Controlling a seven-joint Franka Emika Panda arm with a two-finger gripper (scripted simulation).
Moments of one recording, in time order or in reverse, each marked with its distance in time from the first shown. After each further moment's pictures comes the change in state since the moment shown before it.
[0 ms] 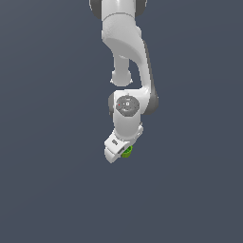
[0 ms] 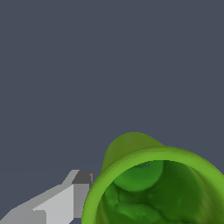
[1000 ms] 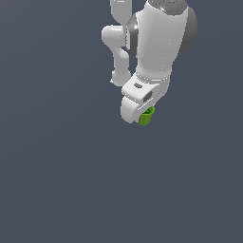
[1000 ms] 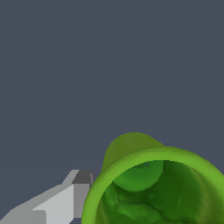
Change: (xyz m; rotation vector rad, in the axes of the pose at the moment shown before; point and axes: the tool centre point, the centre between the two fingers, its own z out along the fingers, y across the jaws) arm 0.016 -0.074 -0.205 -0.002 0.001 -0.002
